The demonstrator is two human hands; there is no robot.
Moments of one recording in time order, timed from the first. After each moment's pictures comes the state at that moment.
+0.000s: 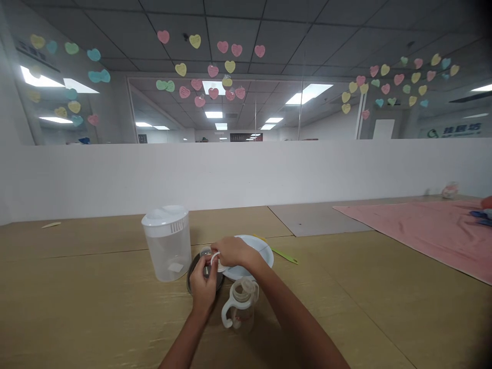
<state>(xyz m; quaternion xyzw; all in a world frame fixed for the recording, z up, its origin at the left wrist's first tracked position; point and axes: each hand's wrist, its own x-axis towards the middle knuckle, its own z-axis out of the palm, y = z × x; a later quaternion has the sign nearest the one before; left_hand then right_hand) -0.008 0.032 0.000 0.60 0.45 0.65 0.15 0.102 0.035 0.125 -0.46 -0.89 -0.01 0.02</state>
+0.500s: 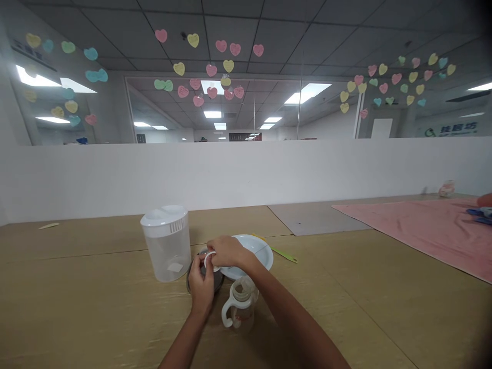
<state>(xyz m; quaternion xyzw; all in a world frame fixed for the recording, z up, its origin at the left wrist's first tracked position) -0.009 0.036 -0.002 0.54 0.46 0.69 0.17 0.092 0.037 0.120 -0.47 -0.88 0.00 0.08</state>
